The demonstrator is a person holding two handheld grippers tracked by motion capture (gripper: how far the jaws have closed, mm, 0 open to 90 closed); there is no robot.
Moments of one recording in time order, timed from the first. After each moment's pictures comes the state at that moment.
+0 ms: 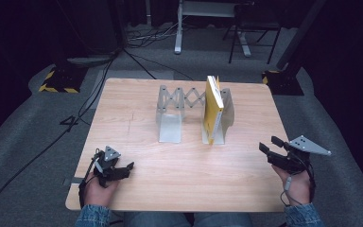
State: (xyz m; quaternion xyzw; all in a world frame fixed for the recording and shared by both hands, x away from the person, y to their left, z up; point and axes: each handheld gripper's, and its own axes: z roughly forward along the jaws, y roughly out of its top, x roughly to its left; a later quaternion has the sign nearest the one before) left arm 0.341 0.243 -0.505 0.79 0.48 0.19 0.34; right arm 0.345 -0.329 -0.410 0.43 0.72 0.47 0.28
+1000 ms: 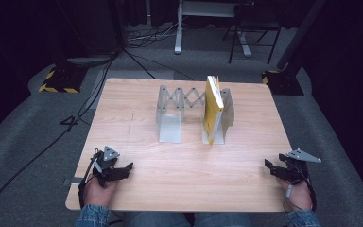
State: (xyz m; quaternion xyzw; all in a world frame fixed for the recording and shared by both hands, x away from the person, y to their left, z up) left arm 0.341 0.245 -0.505 0.79 0.48 0.19 0.33; right arm 0.356 -0.374 -0.497 0.51 0.74 0.36 0.25
